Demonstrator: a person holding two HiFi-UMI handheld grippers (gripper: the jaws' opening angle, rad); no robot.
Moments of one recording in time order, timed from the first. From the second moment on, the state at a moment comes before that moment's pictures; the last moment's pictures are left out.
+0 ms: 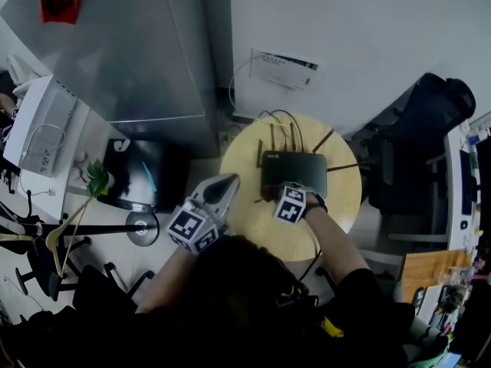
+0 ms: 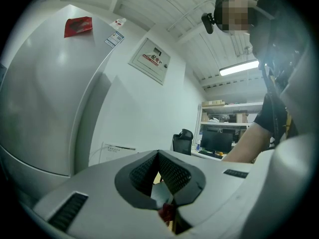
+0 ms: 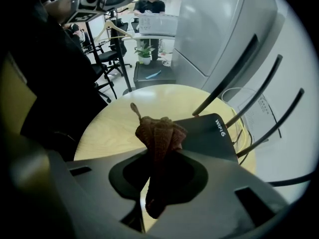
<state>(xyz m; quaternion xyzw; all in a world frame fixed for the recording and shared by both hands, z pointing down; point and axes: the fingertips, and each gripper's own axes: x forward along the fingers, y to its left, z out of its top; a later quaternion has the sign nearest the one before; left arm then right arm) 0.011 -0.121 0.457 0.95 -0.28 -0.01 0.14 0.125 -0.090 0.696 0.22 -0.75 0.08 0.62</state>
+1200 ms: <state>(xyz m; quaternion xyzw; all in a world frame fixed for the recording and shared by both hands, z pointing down) -0.024 -0.148 0.472 0.93 -0.34 0.03 0.11 0.227 -0.206 0.673 0.28 -0.68 -0.02 0.68</state>
